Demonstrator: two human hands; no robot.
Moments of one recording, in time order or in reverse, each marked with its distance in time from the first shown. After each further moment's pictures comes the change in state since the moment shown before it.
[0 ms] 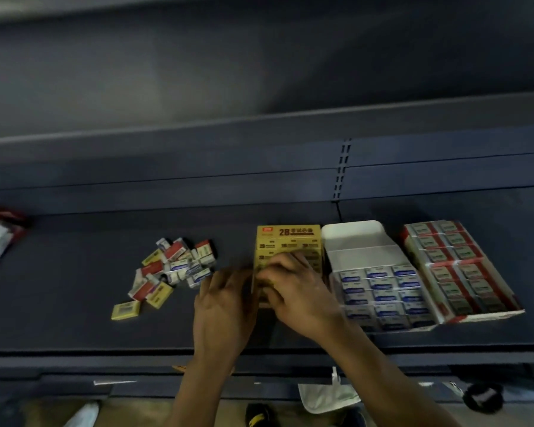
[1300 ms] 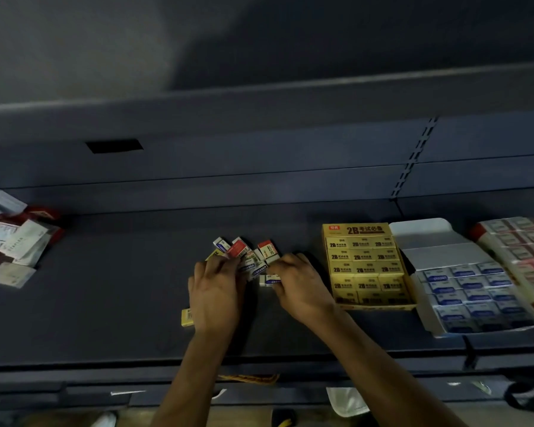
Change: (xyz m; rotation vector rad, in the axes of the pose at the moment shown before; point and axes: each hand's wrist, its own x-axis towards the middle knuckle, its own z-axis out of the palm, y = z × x) left_hand 0.033 -0.142 -0.014 0.109 0.115 -0.054; right_hand 0.078 -0.072 0.095 -0.042 -0.177 0.228
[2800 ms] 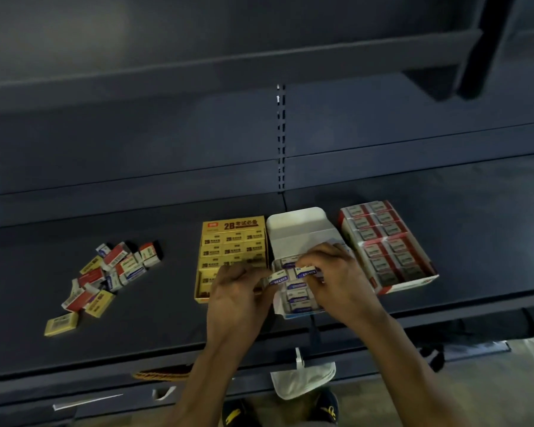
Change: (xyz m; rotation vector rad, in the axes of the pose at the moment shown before) left_hand -0.049 0.232 0.014 -0.331 -0.116 0.218; right_hand -0.142 0.185 -0.134 0.051 0.277 0.079
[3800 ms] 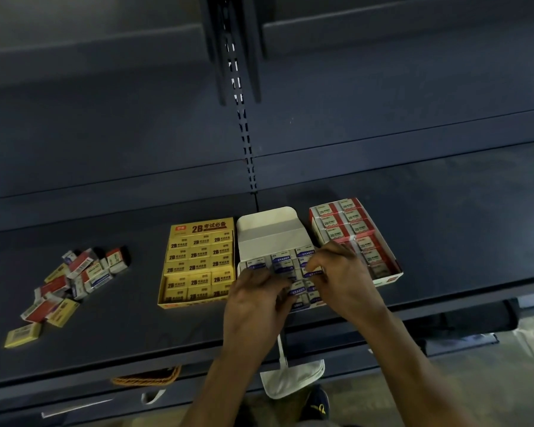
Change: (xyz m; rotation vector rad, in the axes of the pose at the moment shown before) left_hand 0.002 0.066 0.039 0.023 -0.094 0.138; right_hand -0.014 0.057 -0.024 -0.058 -0.041 0.103
